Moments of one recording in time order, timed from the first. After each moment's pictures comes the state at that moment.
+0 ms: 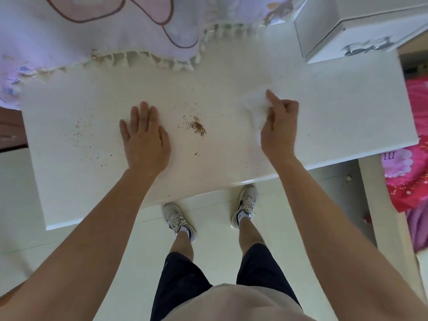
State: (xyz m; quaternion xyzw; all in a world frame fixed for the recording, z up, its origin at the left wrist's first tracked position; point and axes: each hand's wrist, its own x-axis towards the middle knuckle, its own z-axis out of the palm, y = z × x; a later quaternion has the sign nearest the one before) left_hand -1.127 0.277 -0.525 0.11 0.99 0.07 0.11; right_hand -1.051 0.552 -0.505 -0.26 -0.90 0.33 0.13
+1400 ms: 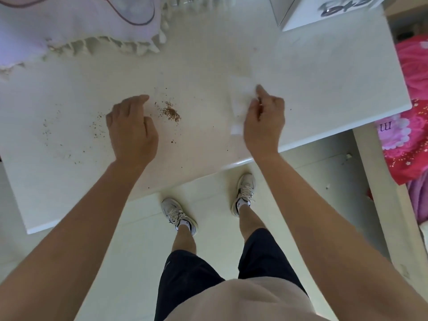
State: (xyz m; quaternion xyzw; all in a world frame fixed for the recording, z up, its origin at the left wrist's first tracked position) left_hand -1.110 0.317 -0.500 0.16 0.97 0.17 -0.02; right_hand -1.019 0.544 -0.505 -0.38 -0.83 0.39 0.16
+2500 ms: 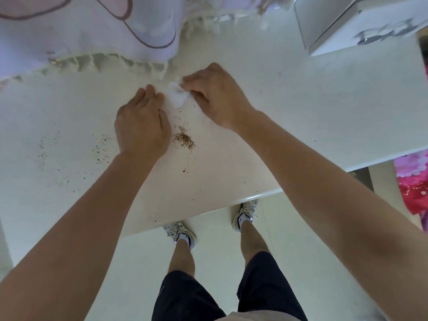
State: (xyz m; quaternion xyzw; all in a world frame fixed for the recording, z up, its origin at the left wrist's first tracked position) left_hand -1.180 0.335 -0.516 0.20 0.97 0.13 0.03; right_hand -1.175 0.527 -0.511 0.10 -0.97 0.20 -0.04
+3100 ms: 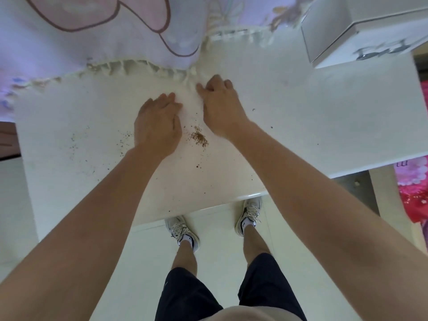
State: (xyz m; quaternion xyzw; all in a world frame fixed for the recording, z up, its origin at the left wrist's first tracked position) left_hand -1.179 0.316 -0.507 0.24 0.96 0.14 0.07; right_hand -1.165 0.488 -0.511 -0.01 -0.99 0.14 -0.06
